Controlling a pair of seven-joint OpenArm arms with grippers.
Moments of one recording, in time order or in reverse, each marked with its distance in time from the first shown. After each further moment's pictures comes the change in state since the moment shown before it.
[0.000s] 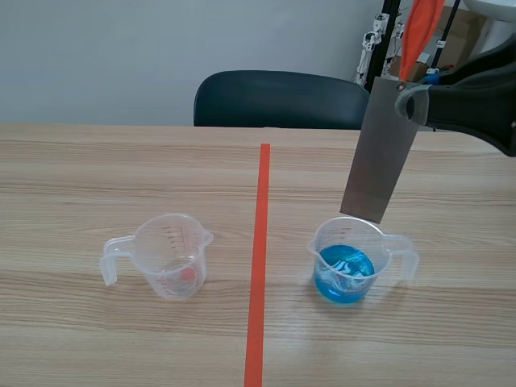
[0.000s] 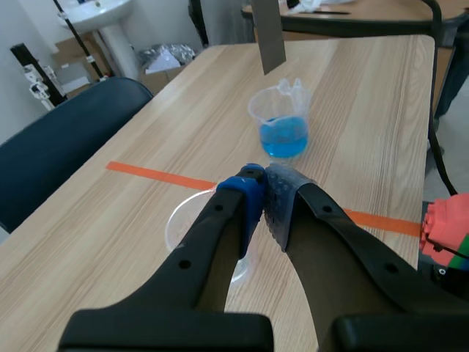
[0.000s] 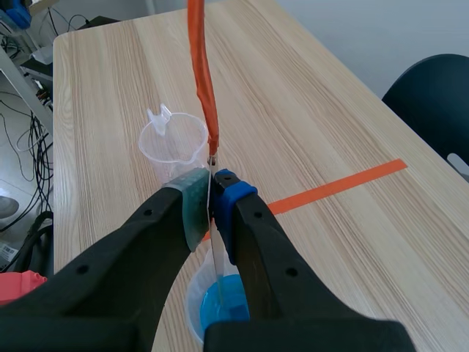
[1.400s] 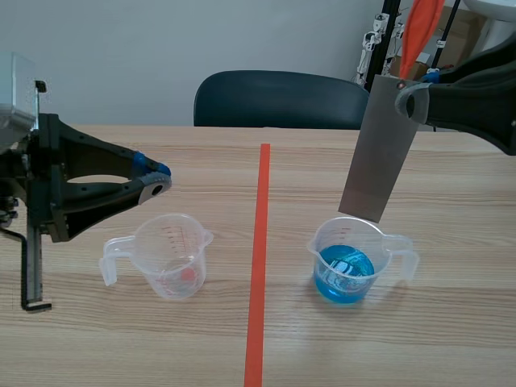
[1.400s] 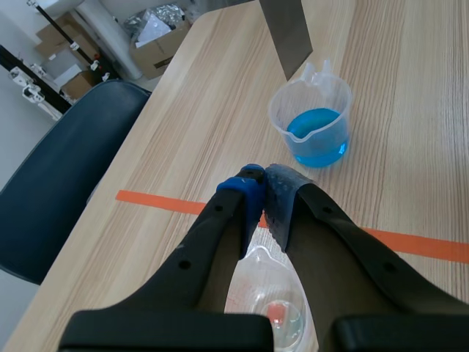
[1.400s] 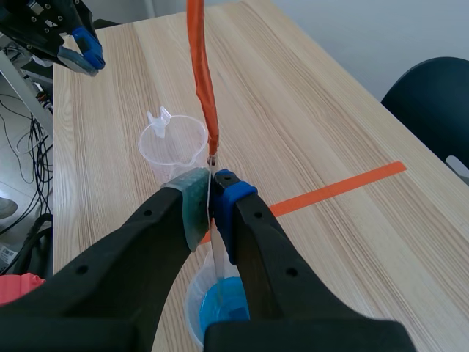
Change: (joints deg) left arm -33.4 8.9 23.7 13.0 -7.2 -0.6 43.3; right arm 0.0 0.0 0.0 0.0 0.0 0.0 0.5
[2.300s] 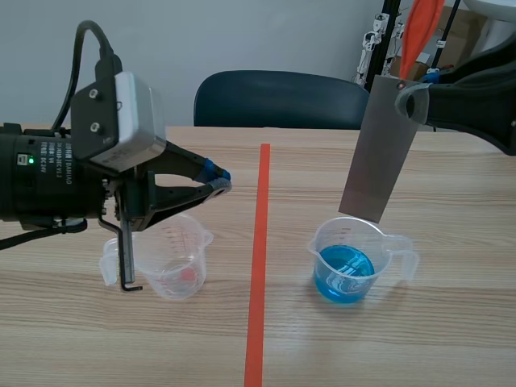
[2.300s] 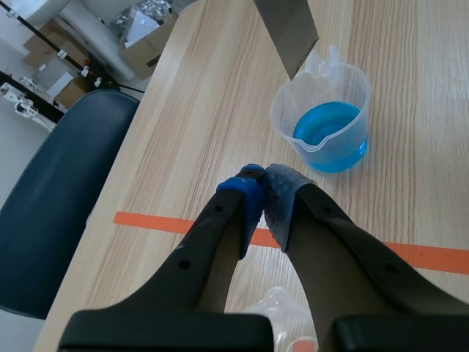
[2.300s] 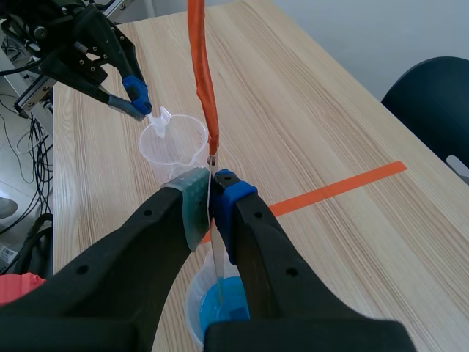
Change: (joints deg) left arm -14.6 10.4 13.4 -6.5 9.8 -0.5 5.6; right arm 0.0 0.0 0.0 0.0 0.0 0.0 0.0
